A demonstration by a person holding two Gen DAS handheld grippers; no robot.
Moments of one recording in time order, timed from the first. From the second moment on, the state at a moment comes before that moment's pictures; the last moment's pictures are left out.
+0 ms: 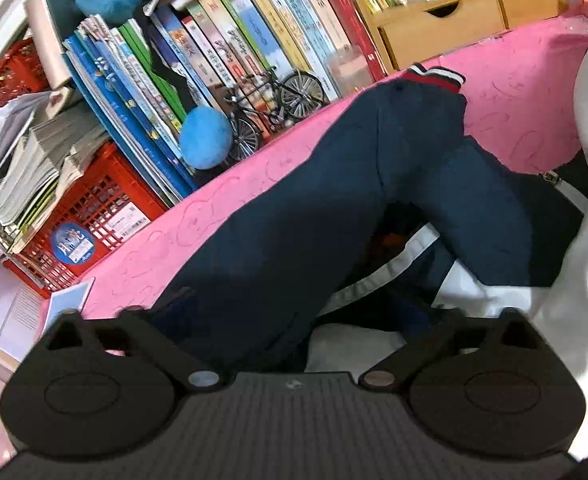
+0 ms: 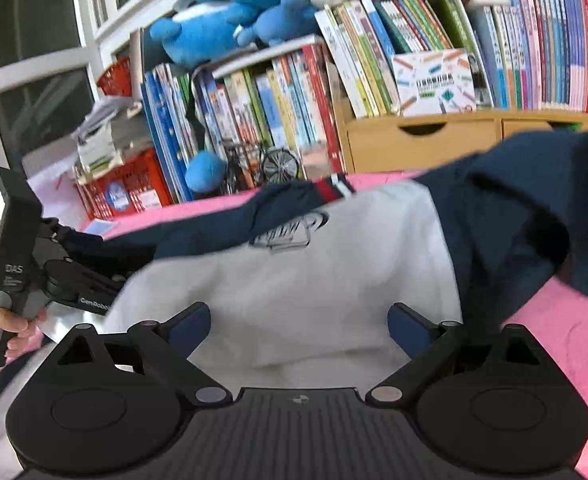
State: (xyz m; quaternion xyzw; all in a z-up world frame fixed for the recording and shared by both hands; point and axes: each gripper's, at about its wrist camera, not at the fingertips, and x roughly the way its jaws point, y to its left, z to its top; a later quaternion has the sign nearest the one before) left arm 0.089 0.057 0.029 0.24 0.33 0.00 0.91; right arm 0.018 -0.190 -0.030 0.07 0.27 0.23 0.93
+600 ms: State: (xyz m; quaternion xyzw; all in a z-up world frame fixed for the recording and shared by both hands) left arm 0.009 0.249 0.021 -0.06 0.41 0.13 0.90; right arm 0.030 -0.195 -0.050 0.10 0.31 0.20 0.92
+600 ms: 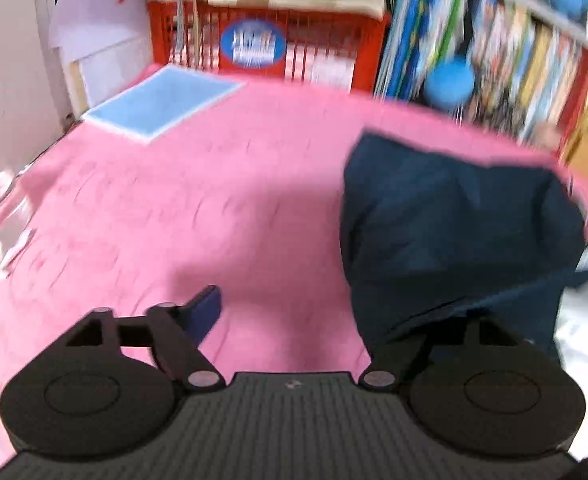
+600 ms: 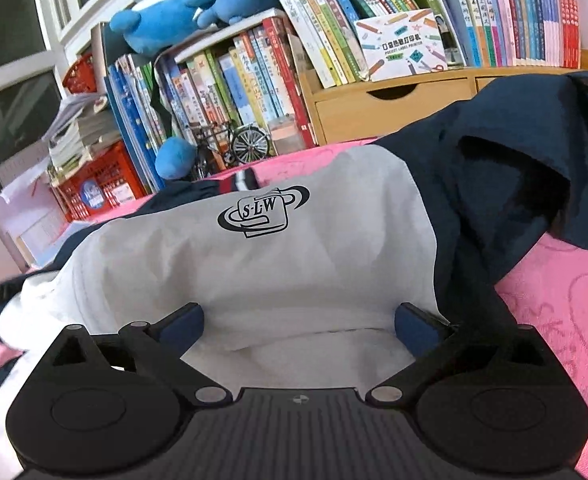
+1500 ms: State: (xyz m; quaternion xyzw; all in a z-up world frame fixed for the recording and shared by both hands) left arm 0.064 0.136 0.070 0.12 0.30 0.05 0.95; right arm 0.031 -0.194 -0.050 0.09 0.31 0.20 0.92
